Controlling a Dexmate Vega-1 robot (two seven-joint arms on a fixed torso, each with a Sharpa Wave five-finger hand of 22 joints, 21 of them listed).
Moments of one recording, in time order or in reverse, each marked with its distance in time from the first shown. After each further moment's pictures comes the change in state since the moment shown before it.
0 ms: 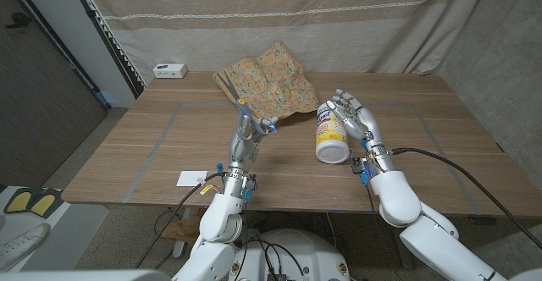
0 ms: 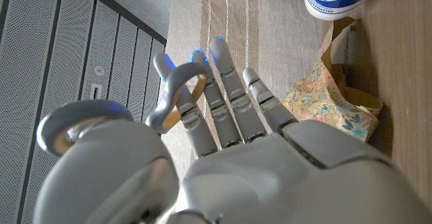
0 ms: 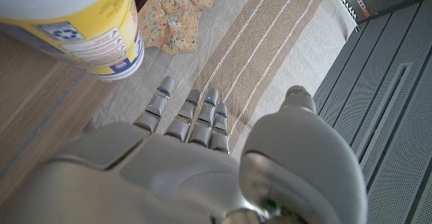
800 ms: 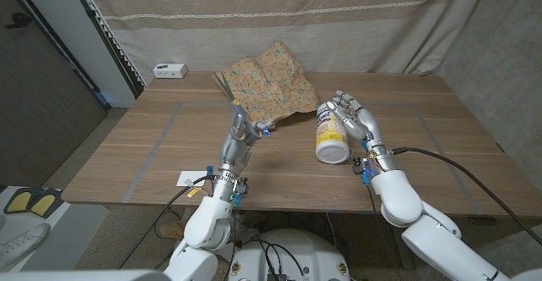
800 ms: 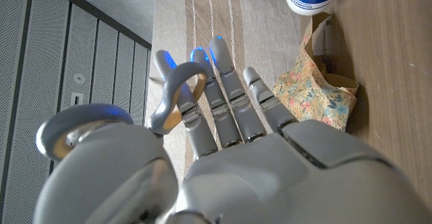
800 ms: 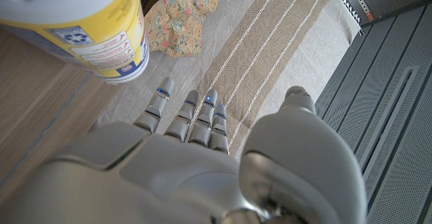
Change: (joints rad) left arm 0.115 0.127 -0.051 -0.212 0.046 0.166 0.145; left_hand -0.048 0.000 0.004 -0.012 -0.009 0.022 0.022 0.003 0.013 0.022 0.014 0.023 -0.006 0.009 -0.005 0.005 -0.004 0.006 0.006 -0.008 -0.009; right arm -0.001 -0.013 0.004 -0.012 0.017 -0.026 0.009; right_hand -0.005 0.005 -0.004 -0.004 0.007 -0.017 0.006 0.000 0.000 -0.014 0.003 0.000 0.000 -0.020 0.009 0.000 -0.009 -0.006 0.006 -0.012 0.000
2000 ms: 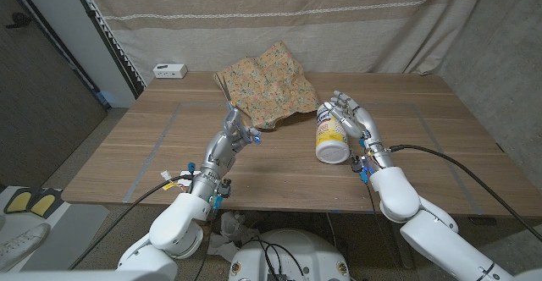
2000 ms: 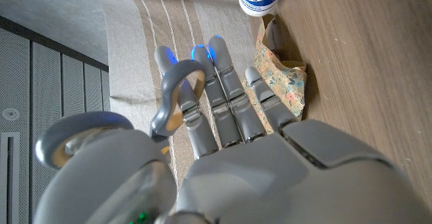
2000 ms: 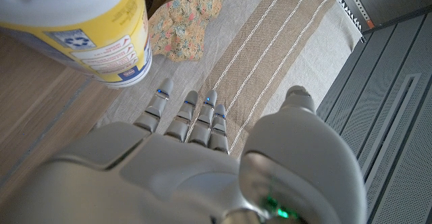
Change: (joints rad) left arm 0.172 0.227 -0.167 -0.350 -0.028 0.363 0.160; left_hand -0.062 0.004 0.001 -0.021 0.000 0.040 0.040 0.007 0.060 0.032 0.010 0.008 0.006 0.006 -0.007 -0.021 -0.060 0.001 0.023 -0.025 -0.014; right arm 0.038 -0.015 -0.019 0.024 0.008 -0.017 0.011; right_hand 0.000 0.000 -0.004 -0.004 0.008 -0.009 -0.002 0.000 -0.005 -0.014 -0.003 0.000 0.000 -0.009 0.009 0.000 -0.004 -0.005 0.005 -0.008 0.000
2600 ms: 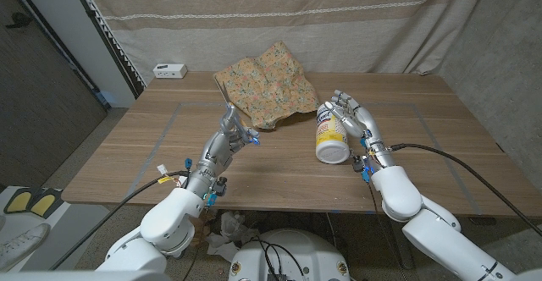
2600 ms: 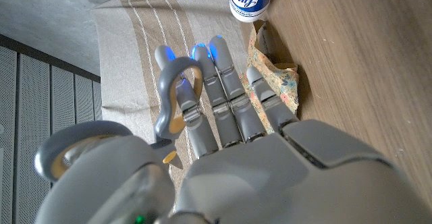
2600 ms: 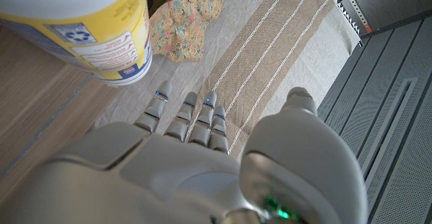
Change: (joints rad) left arm 0.009 0.046 -0.044 -0.035 -0.039 0.069 -0.018; left_hand -0.072 0.001 0.000 0.017 0.000 0.009 0.009 -0.025 0.000 0.016 0.016 0.008 0.005 -0.005 0.005 0.000 -0.009 -0.002 0.012 -0.011 -0.009; right arm 0.000 -0.017 0.008 -0.003 0.004 -0.002 0.010; right_hand -0.016 -0.003 -0.013 0.003 0.000 -0.016 0.002 0.000 0.000 -0.022 0.003 -0.006 -0.005 -0.018 0.007 -0.005 -0.008 -0.018 0.018 -0.016 0.000
